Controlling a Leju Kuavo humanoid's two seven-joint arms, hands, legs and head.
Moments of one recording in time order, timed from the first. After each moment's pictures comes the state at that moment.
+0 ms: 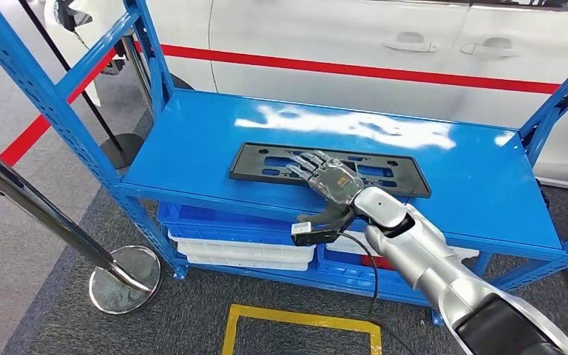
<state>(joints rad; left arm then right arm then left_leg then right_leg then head) -0.14 -0.14 -0.15 -0.18 -0.56 0.13 0.09 -0.76 -0.21 0.68 -0.87 1.20 -0.24 -0.29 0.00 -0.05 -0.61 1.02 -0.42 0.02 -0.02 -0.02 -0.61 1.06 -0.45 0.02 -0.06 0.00</state>
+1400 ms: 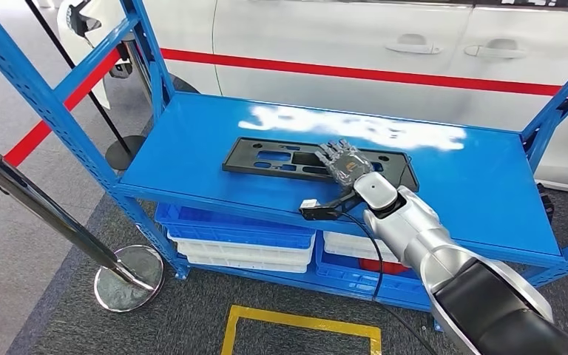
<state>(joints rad) -0.15 -0.14 -0.15 -0.18 -0.59 0.13 0.10 -0.93 -0.09 0.71 -0.46 1.42 -0.19 -0.06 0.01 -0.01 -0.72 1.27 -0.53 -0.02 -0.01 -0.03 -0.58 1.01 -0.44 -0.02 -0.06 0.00</state>
